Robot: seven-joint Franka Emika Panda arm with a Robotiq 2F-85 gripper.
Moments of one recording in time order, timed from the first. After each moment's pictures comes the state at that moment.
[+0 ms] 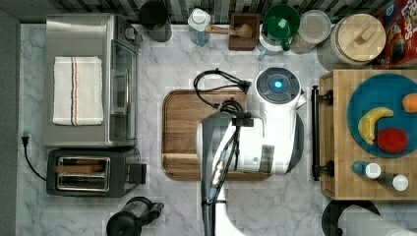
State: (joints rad) arm -0.09 0.04 -0.05 -2.06 -0.07 0.35 -0.70
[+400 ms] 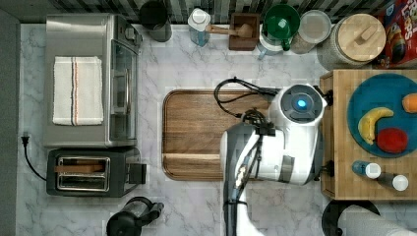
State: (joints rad) arm -0.17 0.04 -0.07 -2.16 -0.13 0.55 -0.84
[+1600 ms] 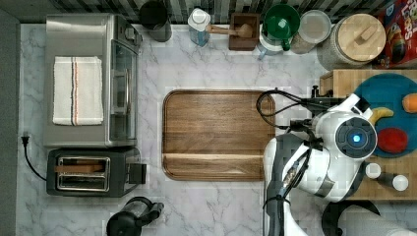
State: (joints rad) arm -0.31 0.09 -0.14 -2.22 -0.12 0.90 -1.14
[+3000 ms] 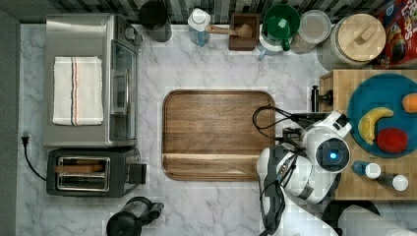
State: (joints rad) arm -0.34 0.27 -0.14 -2.37 -0.09 1.28 -1.19
